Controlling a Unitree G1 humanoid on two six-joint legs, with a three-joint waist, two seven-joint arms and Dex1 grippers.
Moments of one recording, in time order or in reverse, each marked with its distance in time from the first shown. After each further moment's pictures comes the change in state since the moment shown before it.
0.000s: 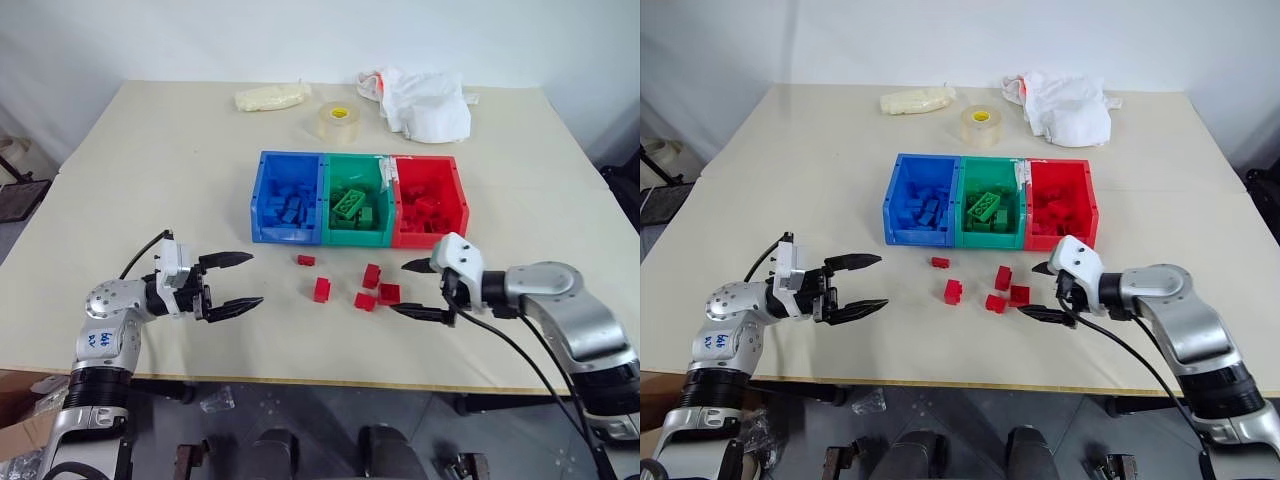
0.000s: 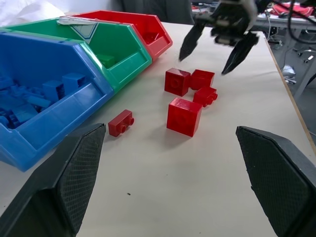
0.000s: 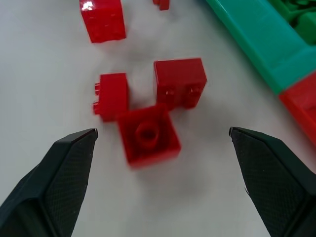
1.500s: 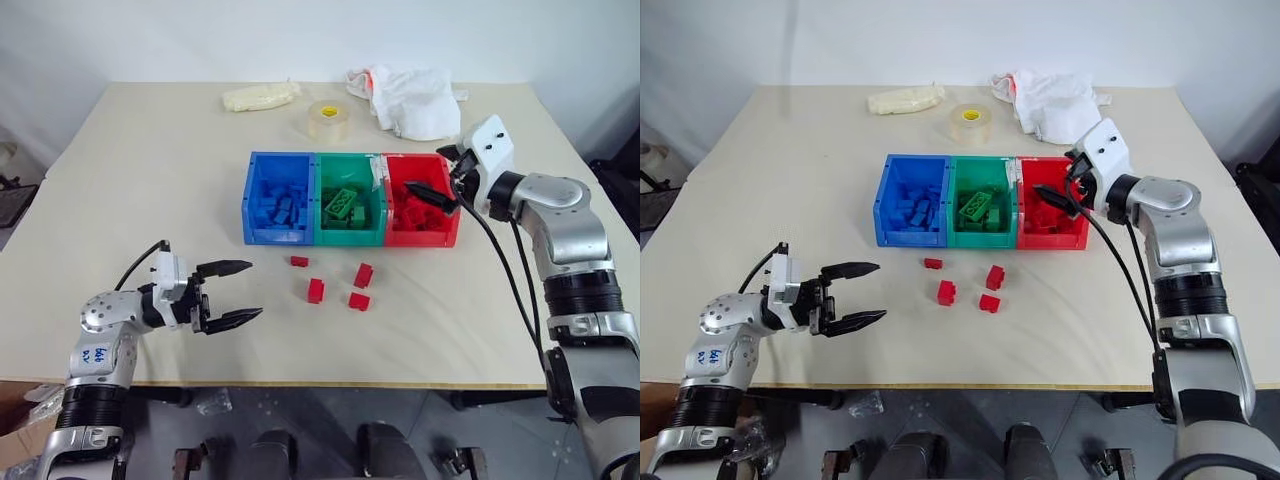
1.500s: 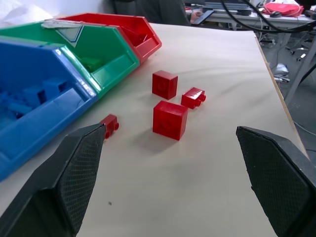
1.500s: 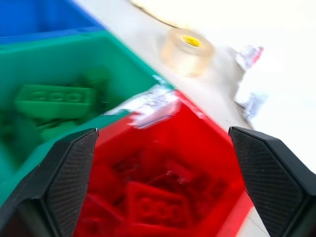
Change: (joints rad) left arm 0.089 -0.001 0.013 -0.094 -0.019 -0.003 0.010; right arm -0.355 0.087 -0.159 0.359 -0.051 -0.162 -0.172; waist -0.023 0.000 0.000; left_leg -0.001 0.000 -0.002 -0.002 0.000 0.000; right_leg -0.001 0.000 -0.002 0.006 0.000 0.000
